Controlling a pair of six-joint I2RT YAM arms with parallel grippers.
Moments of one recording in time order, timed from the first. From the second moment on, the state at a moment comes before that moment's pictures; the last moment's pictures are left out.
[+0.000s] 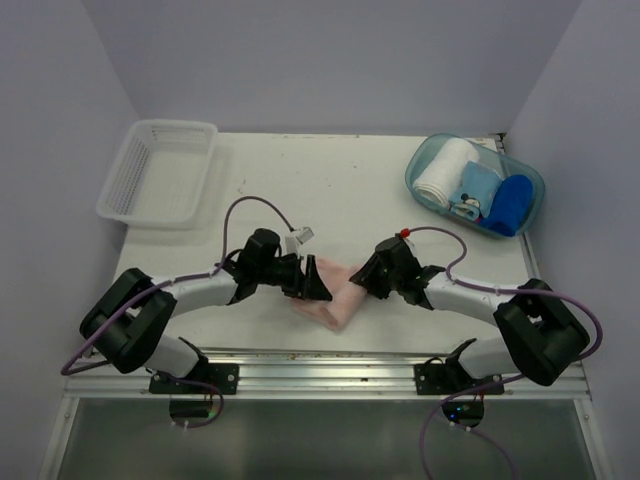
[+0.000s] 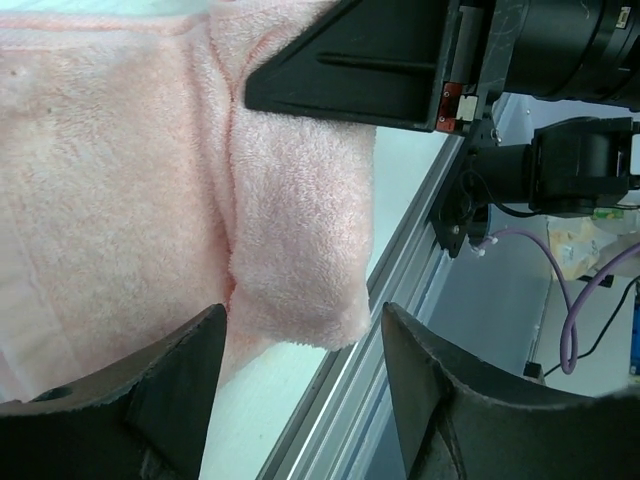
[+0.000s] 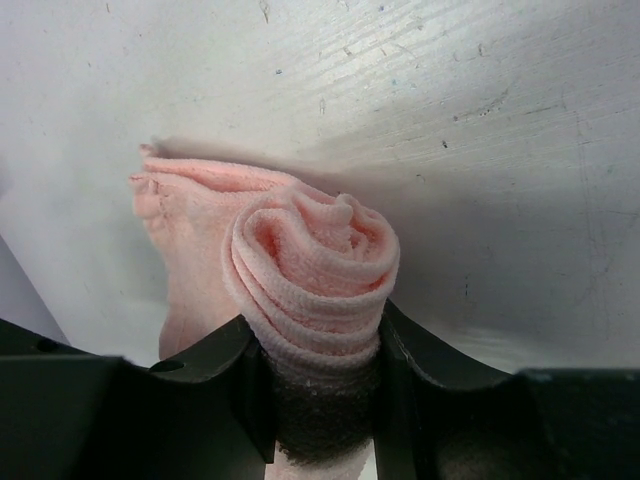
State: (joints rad) left arm -0.64 1.45 0.55 0.26 0.67 -0.62; right arm 0.66 1.37 0.54 -0.02 0.04 1.22
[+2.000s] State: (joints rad) left arm -0.61 1.44 0.94 -0.31 0.31 -0.26; right arm 0.71 1.57 0.89 -0.44 0.10 1.06
